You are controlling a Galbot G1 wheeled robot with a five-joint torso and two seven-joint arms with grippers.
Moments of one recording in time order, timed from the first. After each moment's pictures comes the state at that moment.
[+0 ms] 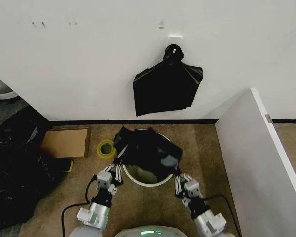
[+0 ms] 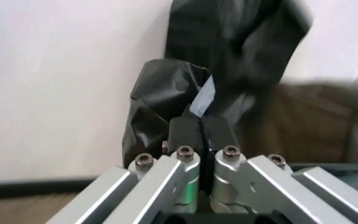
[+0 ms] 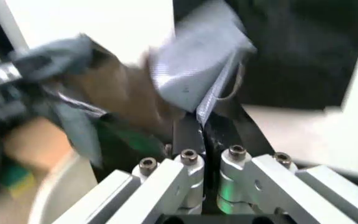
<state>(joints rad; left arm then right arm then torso) 1.52 -1.13 -0.21 -2.09 -0.28 -0.42 -0.13 -1.56 1.06 0.15 2.17 0.18 0.25 0.12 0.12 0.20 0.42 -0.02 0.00</state>
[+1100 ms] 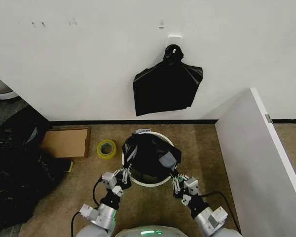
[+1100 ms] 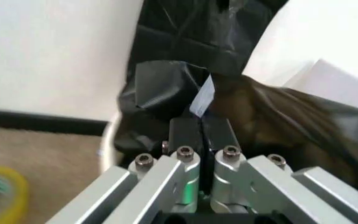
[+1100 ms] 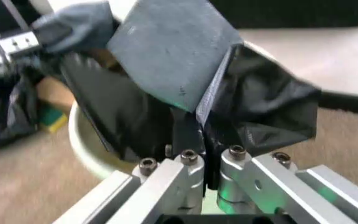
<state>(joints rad) 1.59 -1.11 -0.22 -1.99 -0.44 -0.46 0.05 -1.66 0.97 0.15 2.12 0.25 0.19 0.09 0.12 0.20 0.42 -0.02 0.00</state>
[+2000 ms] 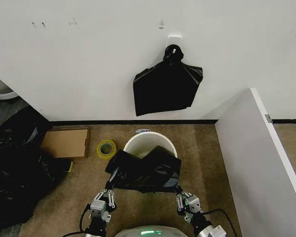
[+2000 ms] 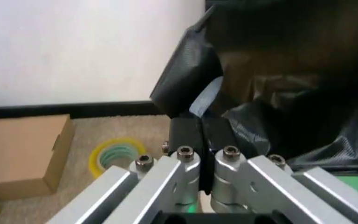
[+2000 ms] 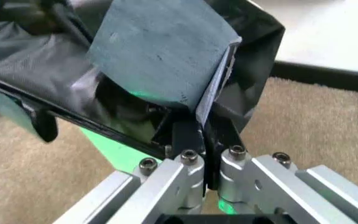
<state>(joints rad) 1.73 -1.16 -0.24 -1.90 -0.07 -0.58 -0.33 -1.64 1.04 0.13 1.97 0.16 0.25 0.14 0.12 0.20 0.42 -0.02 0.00</state>
